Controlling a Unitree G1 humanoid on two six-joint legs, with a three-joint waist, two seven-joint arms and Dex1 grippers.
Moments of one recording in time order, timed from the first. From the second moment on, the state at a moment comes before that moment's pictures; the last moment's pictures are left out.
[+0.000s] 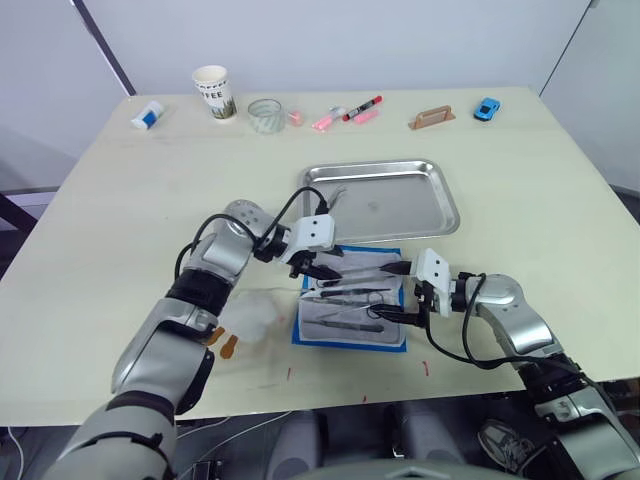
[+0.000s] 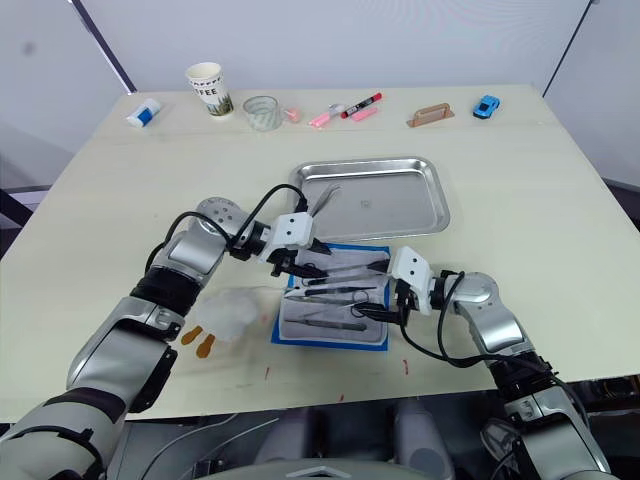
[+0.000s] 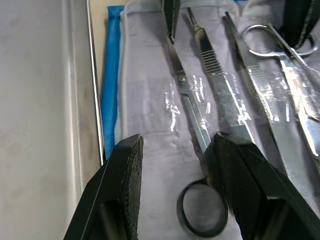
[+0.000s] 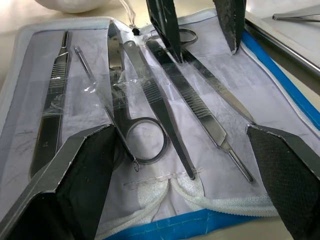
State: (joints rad) left arm -0.82 0.54 -0.35 0.56 0.08 -0.02 -1.37; right arm -0.35 -0.39 0.27 0.16 0.13 0.12 1.04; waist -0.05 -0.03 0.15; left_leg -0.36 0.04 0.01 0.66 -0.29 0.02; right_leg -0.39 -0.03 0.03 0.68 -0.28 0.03
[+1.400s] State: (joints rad) left arm -0.83 0.55 -0.36 0.59 0.07 -0.04 -1.43; right arm -0.35 -0.39 0.27 0.17 0.13 0.11 1.04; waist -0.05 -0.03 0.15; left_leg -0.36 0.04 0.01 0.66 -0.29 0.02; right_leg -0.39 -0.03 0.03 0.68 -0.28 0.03
